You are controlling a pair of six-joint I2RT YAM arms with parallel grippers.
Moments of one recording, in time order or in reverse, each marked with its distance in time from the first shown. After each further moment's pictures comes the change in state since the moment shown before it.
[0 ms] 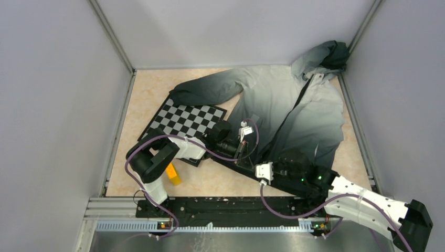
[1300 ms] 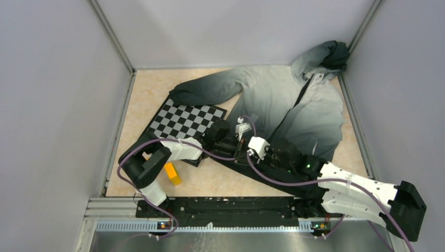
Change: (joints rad) left arm -0.003 -0.071 -0.005 -0.088 -0.156 0.110; right arm 0.019 0.253 0.182 0.011 0.337 0.425
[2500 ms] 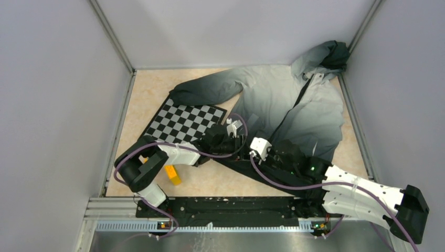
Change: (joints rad) left arm -0.016 -0.076 -0.100 0.139 -0.252 -0.400; right arm 0.033 -0.068 0.002 -0.015 0.012 0.029
